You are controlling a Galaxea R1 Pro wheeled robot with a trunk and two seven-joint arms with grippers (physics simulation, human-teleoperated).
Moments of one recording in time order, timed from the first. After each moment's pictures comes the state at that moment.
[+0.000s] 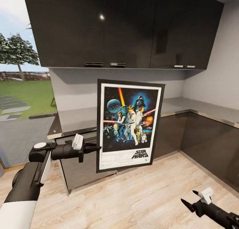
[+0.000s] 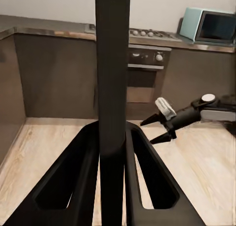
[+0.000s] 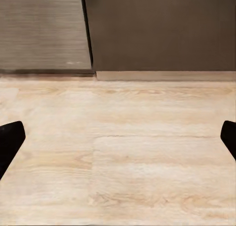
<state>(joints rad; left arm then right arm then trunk) -0.58 0.13 0.07 -1.46 0.00 0.60 -1.45 -0.16 -0.38 -0.24 -0.92 0.00 -0.03 0.77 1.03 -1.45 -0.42</state>
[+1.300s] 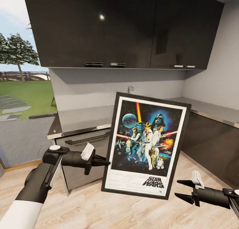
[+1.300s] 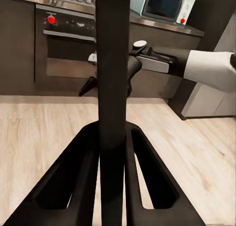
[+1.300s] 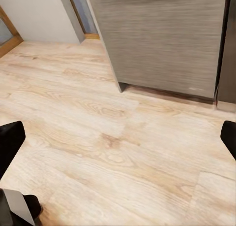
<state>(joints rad) -0.58 0.12 -0.09 -1.37 0.00 0.62 -1.57 -0.33 -0.42 -0.24 -0.94 0.00 0.15 1.41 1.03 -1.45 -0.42</state>
